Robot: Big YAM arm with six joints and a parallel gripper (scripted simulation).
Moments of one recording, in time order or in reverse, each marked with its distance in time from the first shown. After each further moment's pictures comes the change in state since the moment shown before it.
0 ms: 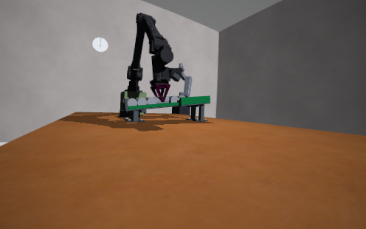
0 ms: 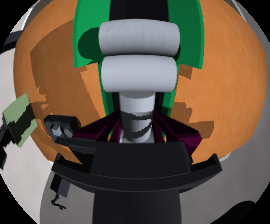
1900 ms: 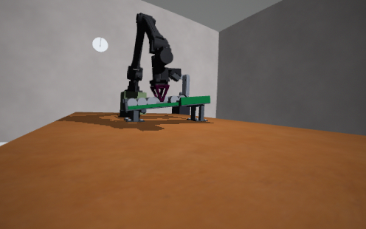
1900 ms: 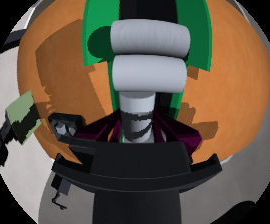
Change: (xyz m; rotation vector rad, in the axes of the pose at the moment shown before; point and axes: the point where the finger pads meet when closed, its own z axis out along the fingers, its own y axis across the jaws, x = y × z) arm 0.000 0.011 -0.001 -0.043 0.001 0.005
